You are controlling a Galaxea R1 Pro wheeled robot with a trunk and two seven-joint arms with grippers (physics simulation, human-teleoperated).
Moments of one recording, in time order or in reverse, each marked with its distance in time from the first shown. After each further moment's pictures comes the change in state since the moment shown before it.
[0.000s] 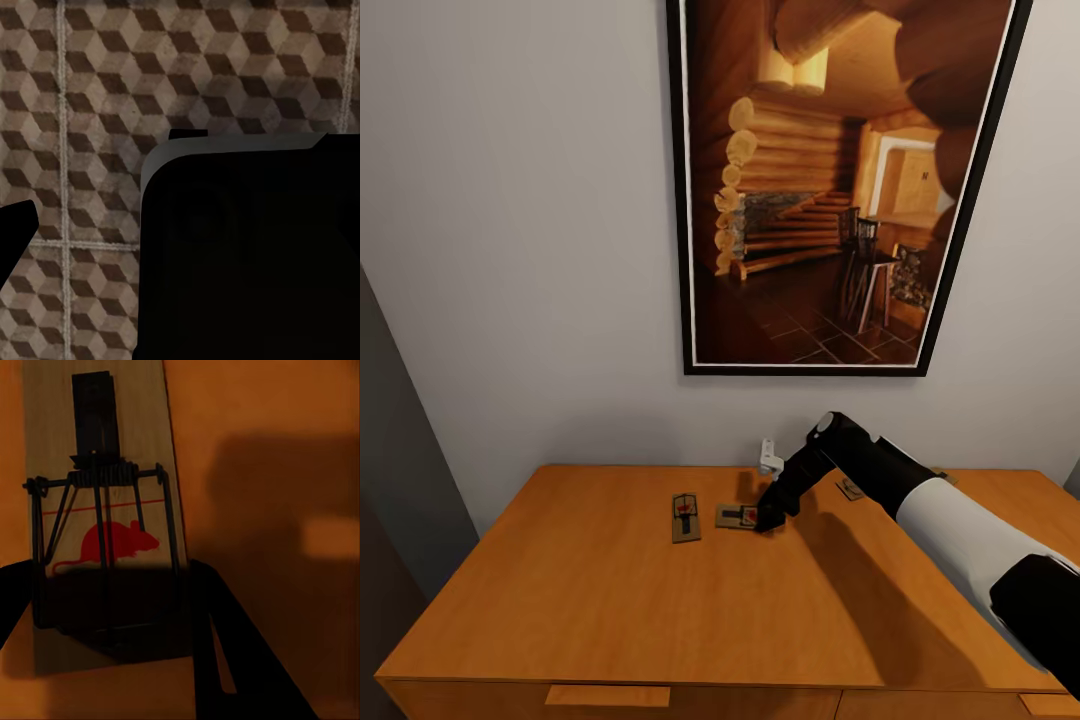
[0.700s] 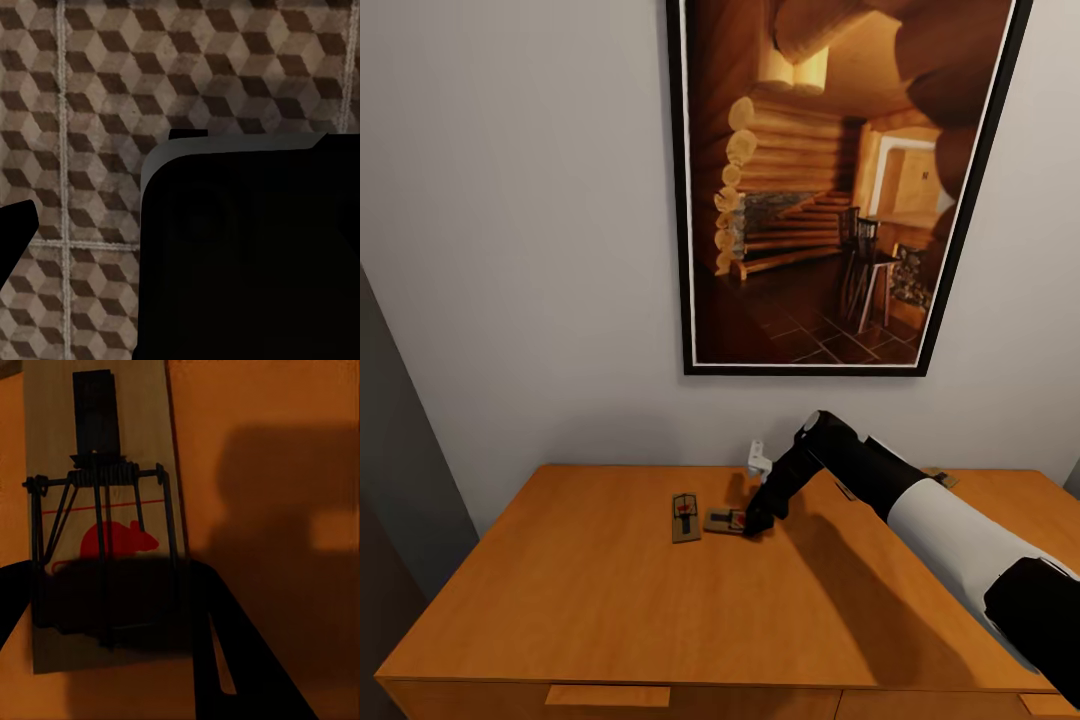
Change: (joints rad) left arm 0.000 0.000 0.000 0.000 0.000 0.000 0.000; right arm 0.005 0.025 0.025 -0.058 0.001 0.108 0.009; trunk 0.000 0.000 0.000
